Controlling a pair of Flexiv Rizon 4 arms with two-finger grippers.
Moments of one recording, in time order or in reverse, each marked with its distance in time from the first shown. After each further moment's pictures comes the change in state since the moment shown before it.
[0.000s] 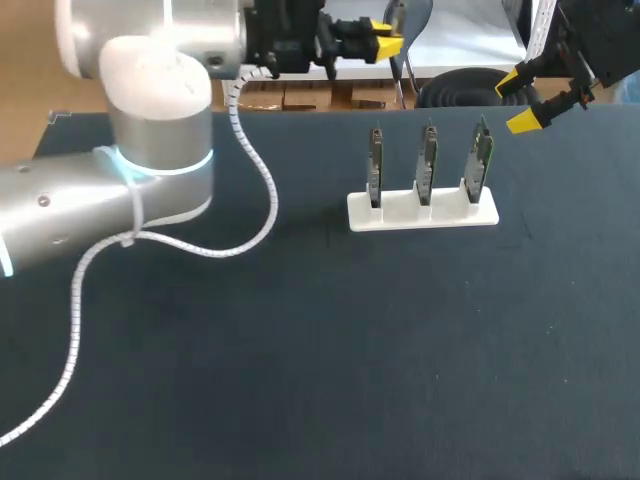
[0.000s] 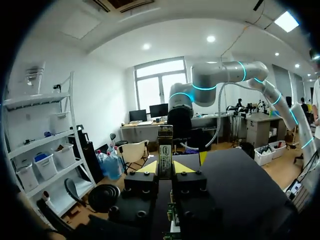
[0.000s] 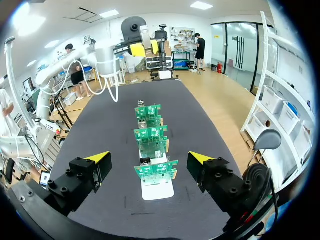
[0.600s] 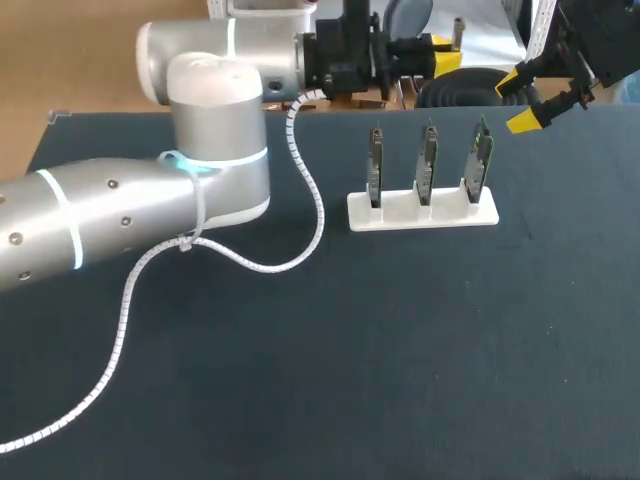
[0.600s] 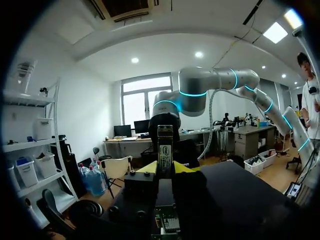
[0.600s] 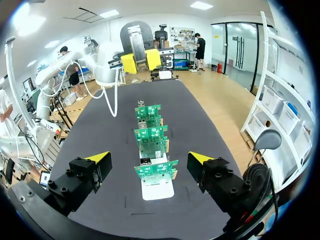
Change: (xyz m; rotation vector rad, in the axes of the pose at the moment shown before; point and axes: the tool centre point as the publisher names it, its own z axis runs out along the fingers) left arm 0.004 -0.025 0.067 0.130 -0.130 -0.005; right arm 0.000 0.000 0.000 0.000 0.000 0.000
